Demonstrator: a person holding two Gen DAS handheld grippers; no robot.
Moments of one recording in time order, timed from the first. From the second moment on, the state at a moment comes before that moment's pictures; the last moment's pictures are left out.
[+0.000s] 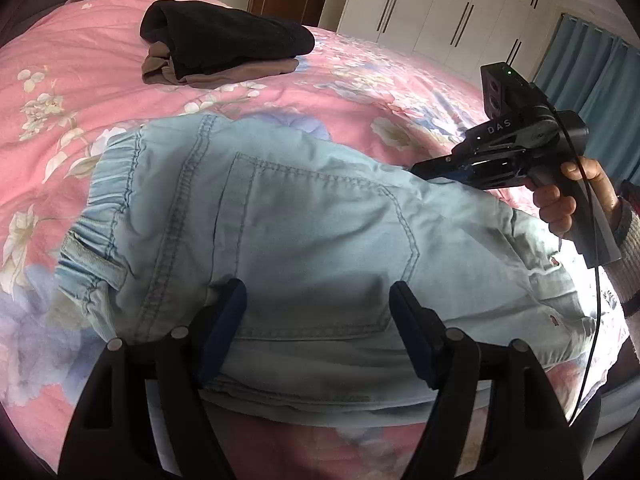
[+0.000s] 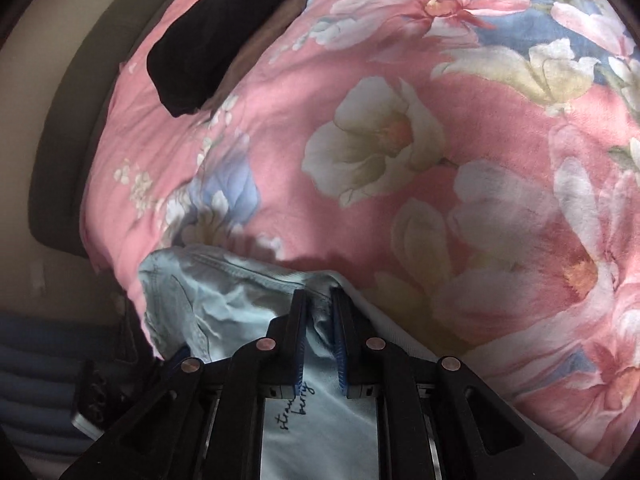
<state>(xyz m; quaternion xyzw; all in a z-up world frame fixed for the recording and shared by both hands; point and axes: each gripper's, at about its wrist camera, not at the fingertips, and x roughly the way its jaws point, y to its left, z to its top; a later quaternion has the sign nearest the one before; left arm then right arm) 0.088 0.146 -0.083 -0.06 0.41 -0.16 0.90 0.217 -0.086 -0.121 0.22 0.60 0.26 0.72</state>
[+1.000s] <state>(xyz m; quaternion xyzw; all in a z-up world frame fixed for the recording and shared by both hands) 0.098 0.137 -0.087 -0.02 0.43 -0.15 0.89 -0.028 -0.269 -0.096 0.24 0.46 0.00 0.86</state>
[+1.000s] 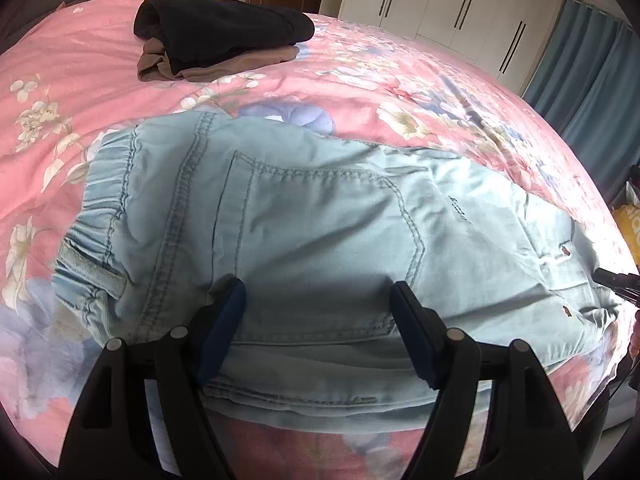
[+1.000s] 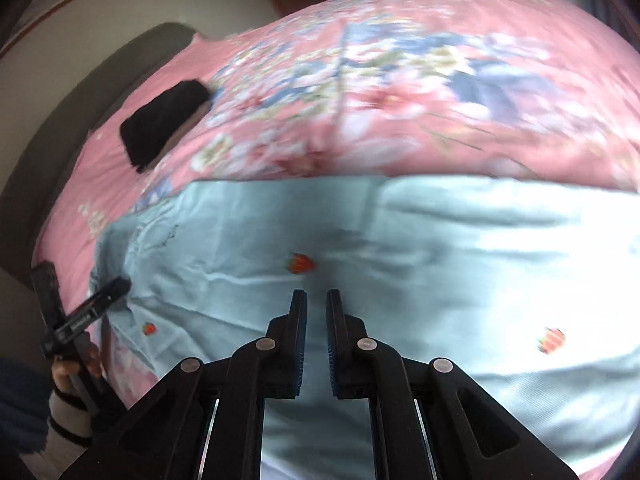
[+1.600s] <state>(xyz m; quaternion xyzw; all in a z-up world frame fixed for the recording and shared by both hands) 0.074 0.102 -0.032 -0.07 0.41 -0.19 0.89 -0.200 -0.410 -0.110 0.48 0.30 -0.13 0.82</state>
